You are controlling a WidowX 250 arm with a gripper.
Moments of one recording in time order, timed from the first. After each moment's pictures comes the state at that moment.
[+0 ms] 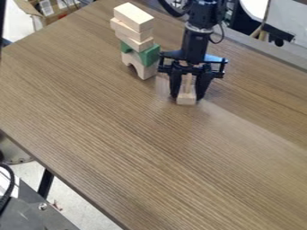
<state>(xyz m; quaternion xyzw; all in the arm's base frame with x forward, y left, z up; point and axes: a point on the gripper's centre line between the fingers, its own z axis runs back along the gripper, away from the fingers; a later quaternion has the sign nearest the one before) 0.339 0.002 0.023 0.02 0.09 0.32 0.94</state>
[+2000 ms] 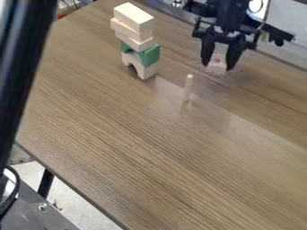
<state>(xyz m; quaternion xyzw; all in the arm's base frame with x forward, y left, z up) 0.401 -0.023 0.051 0.05 0.09 0.27 0.96</state>
